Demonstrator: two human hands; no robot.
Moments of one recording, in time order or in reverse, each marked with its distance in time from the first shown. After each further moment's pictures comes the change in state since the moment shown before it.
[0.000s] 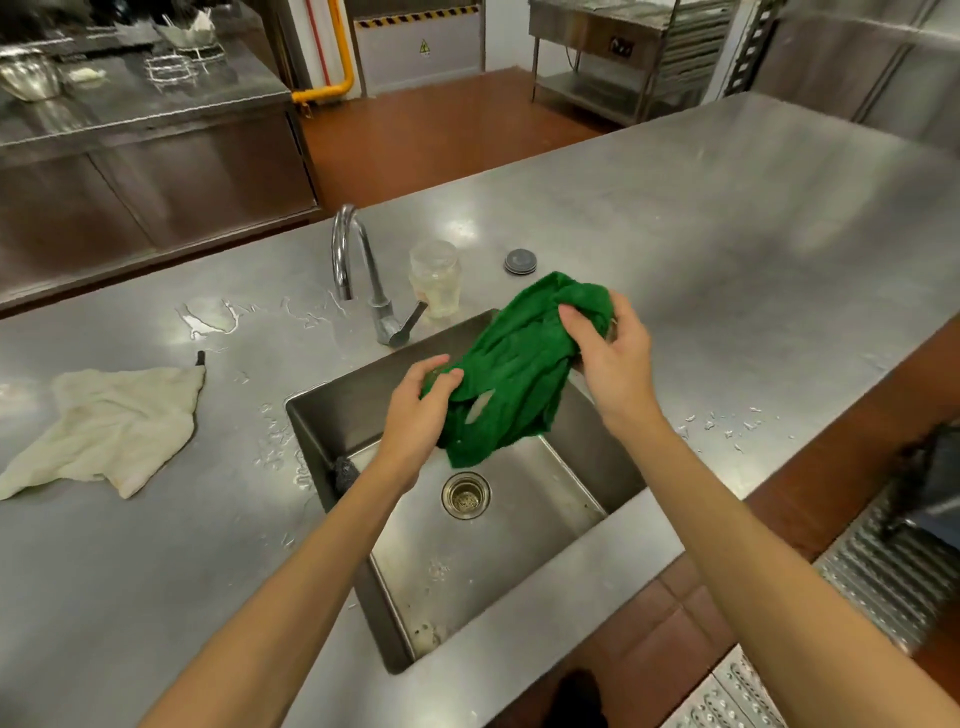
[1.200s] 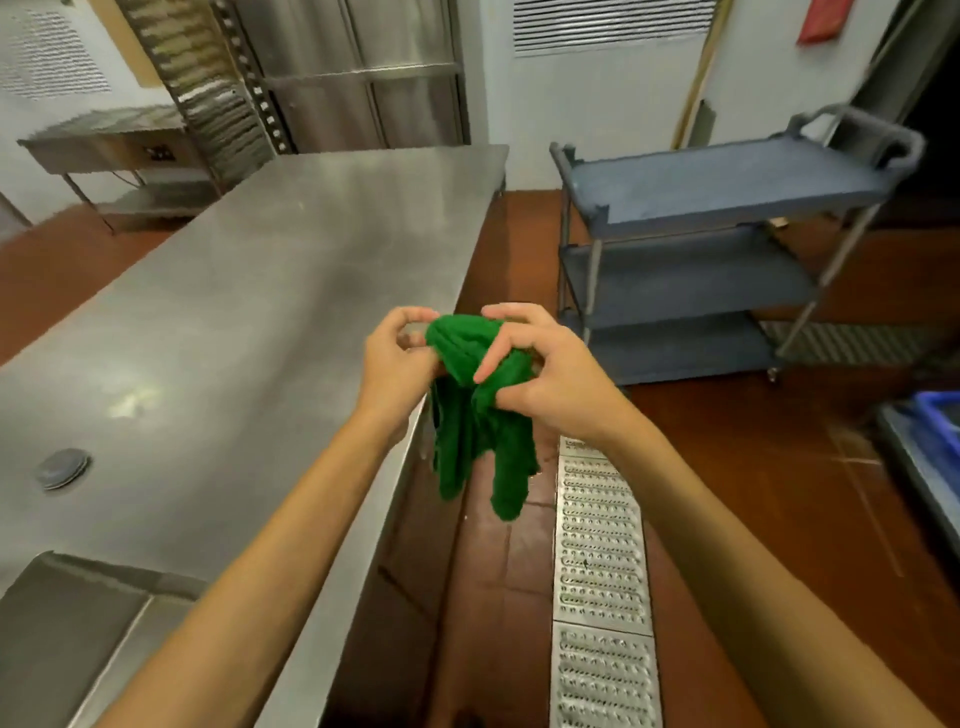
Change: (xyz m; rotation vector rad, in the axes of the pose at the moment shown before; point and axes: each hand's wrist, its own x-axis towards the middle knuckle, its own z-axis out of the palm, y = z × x) left_hand -0.141 0.085 0.542 0.089 -0.767 0.340; right_hand -0.097 -0.124 -0.489 -0.546 0.300 -0.131
